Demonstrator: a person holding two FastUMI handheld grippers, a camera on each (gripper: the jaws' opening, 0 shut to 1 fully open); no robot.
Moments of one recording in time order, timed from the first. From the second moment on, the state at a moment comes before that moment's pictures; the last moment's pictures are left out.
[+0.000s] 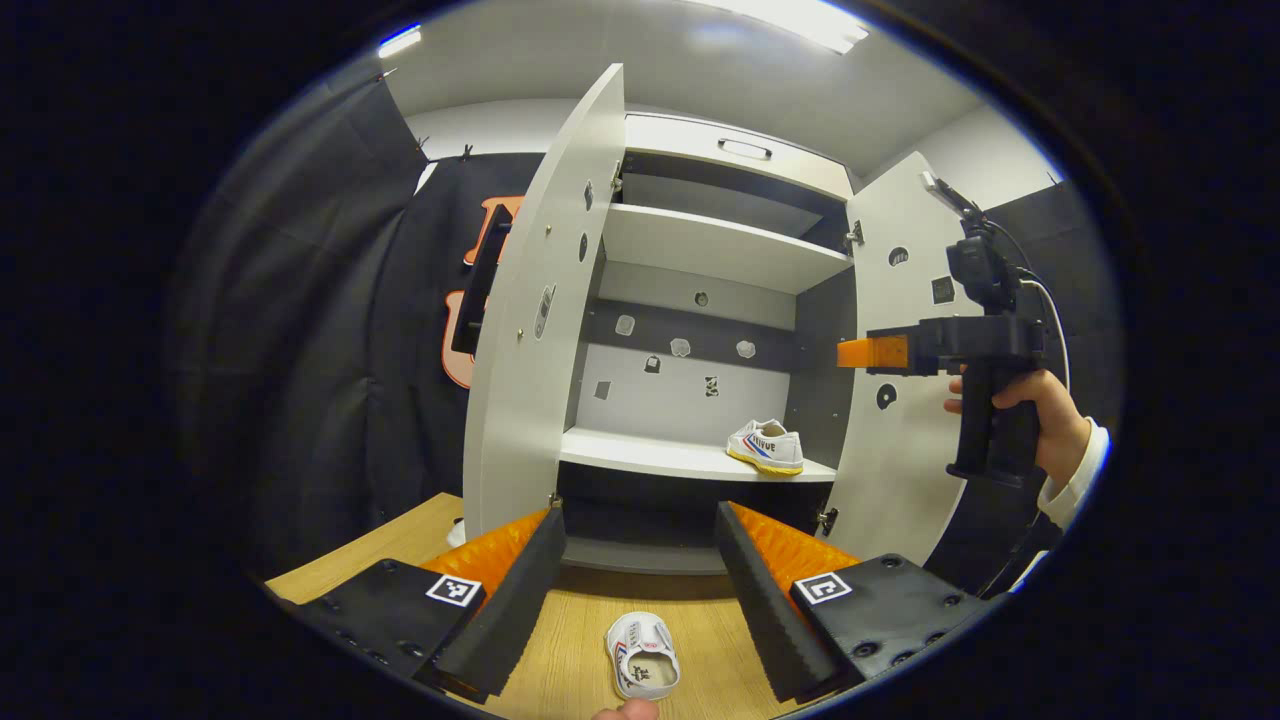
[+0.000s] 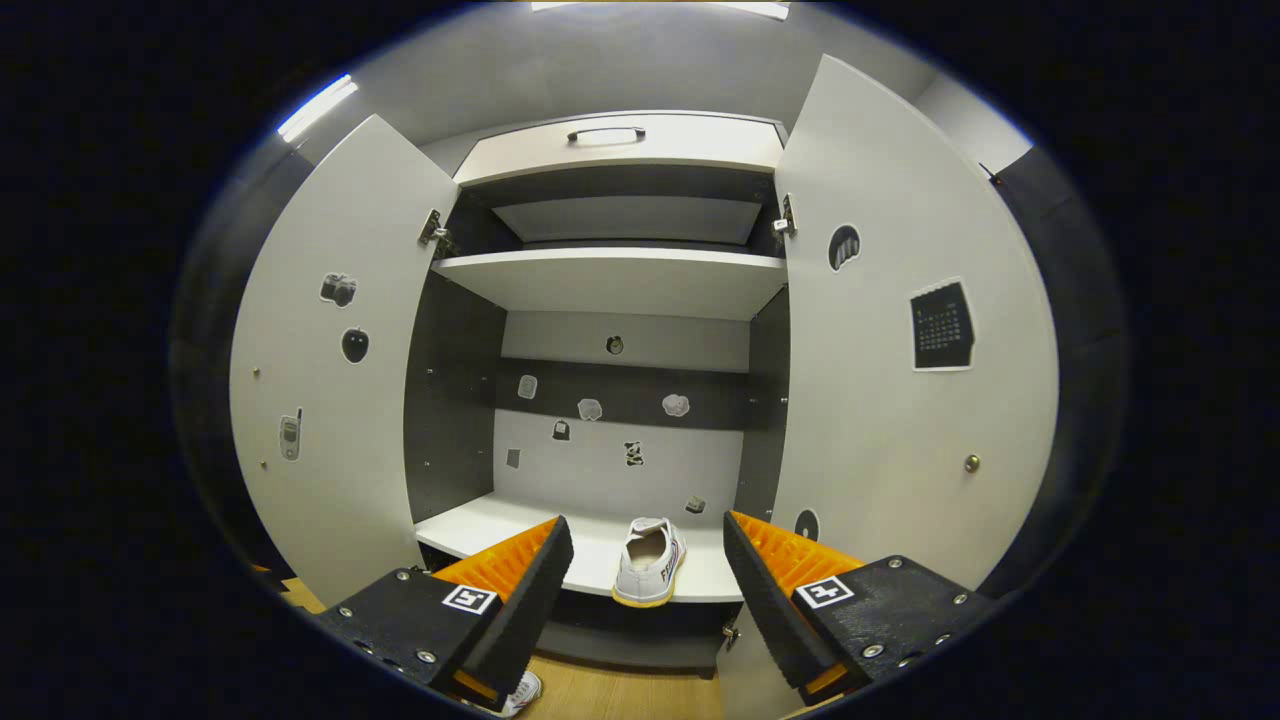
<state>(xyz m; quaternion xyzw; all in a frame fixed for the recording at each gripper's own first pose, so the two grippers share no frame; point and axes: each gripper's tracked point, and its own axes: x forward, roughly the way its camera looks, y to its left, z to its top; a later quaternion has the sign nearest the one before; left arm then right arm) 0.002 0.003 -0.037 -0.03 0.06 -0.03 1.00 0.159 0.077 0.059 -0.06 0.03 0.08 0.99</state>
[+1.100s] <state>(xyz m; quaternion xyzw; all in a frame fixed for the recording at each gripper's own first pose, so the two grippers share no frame) 0.019 -0.029 -0.160 0.00 0.22 -0.11 0.97 0.036 0.018 -0.013 -0.01 0.00 0.02 1.00</state>
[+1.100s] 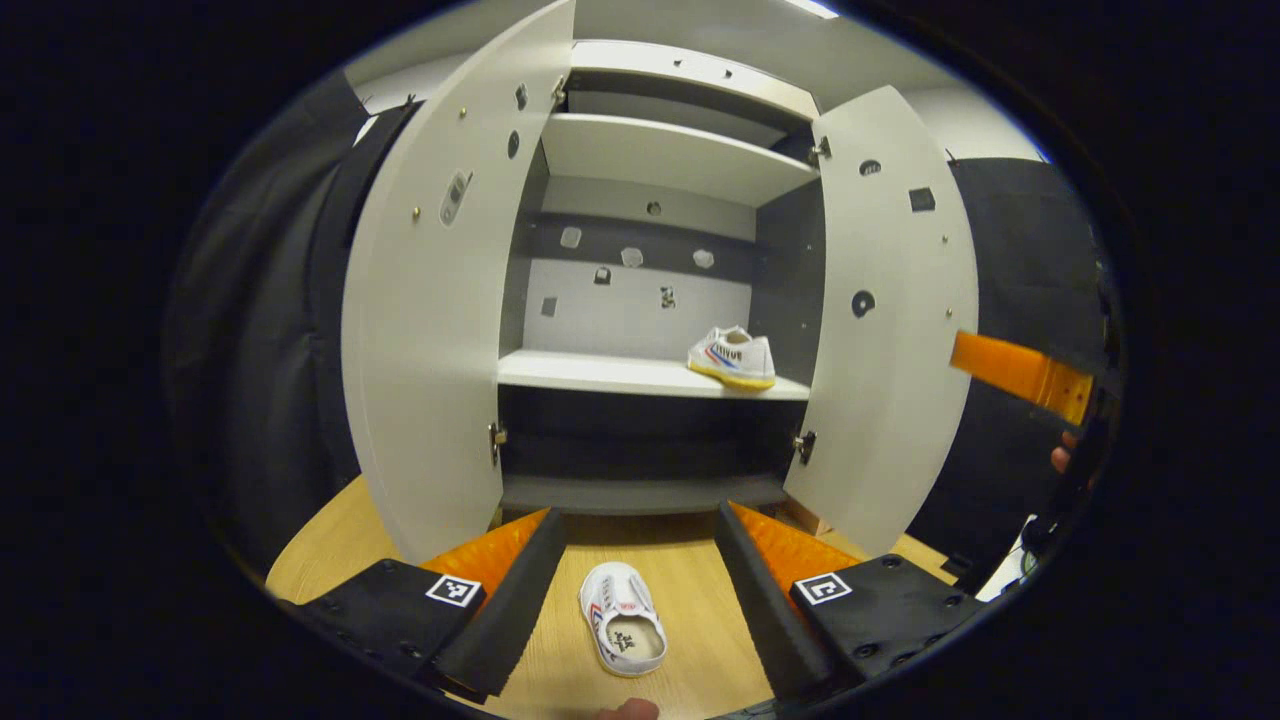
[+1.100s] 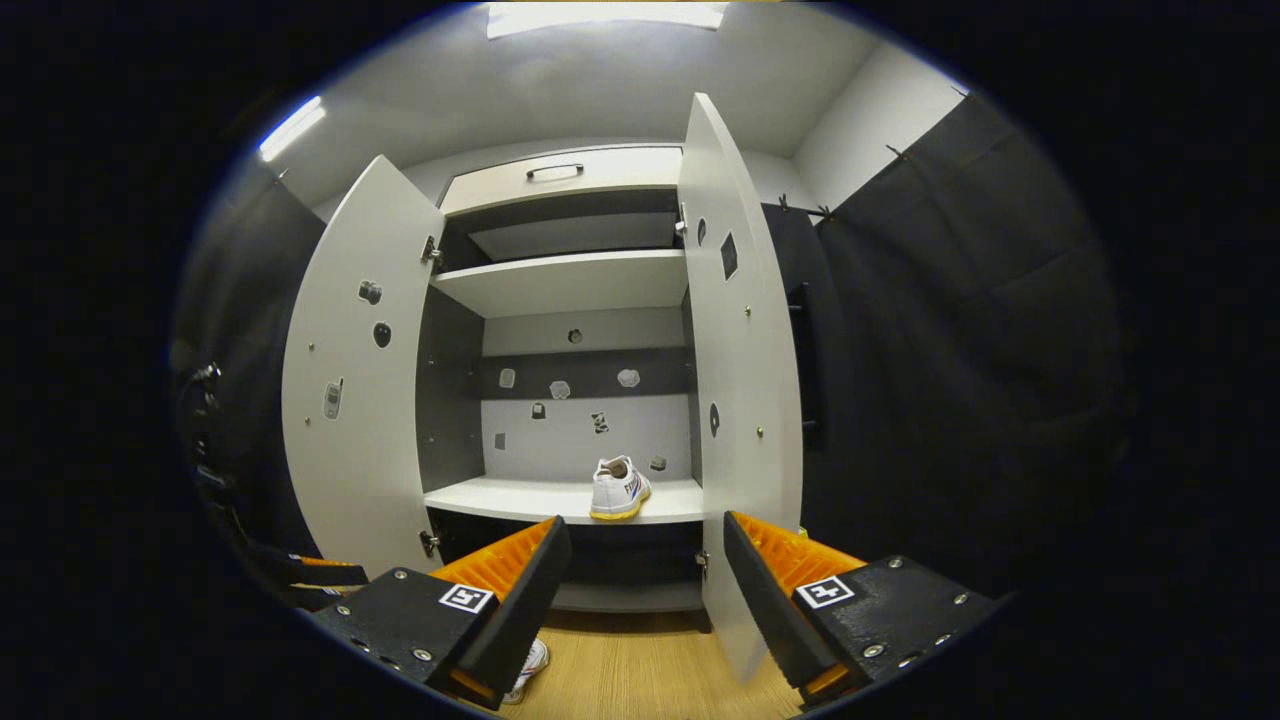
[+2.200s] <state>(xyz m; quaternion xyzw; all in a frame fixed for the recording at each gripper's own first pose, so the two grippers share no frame) 0.070 0.021 -0.426 0.03 0.41 -0.05 0.91 0.019 -0.020 -0.040 -0.04 0.05 -0.01 1.00</state>
